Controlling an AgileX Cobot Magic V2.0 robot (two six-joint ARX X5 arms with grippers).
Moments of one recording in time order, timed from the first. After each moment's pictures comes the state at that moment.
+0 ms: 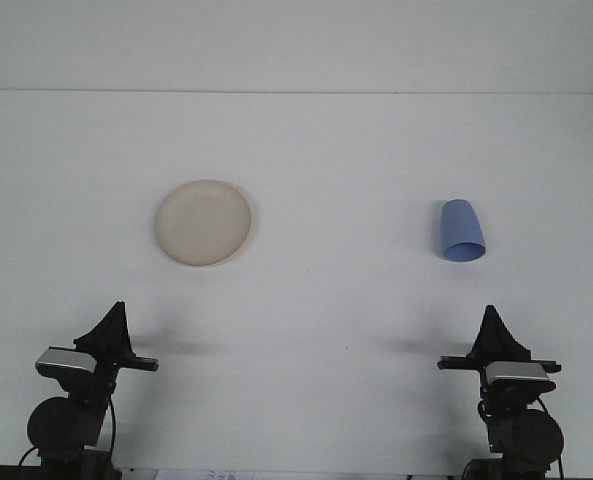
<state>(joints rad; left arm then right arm) -0.09 0.01 0.03 0.17 0.02 -0.04 0.03 0.00 0.01 0.11 0.02 0.10</state>
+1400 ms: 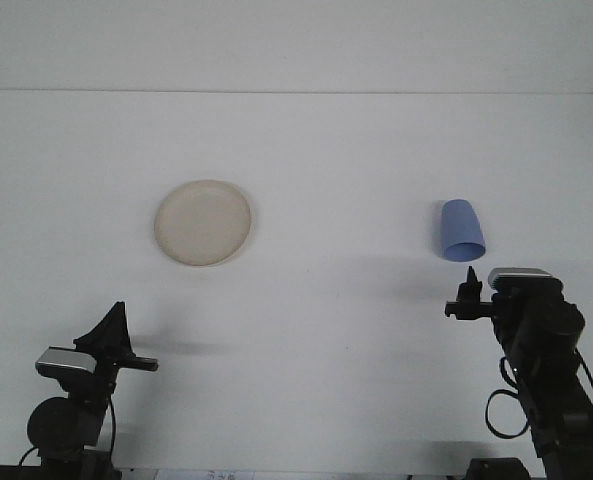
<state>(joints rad) -0.09 0.01 0.03 0.17 0.02 -0.04 0.03 0.75 0.68 -0.35 0.03 0.05</state>
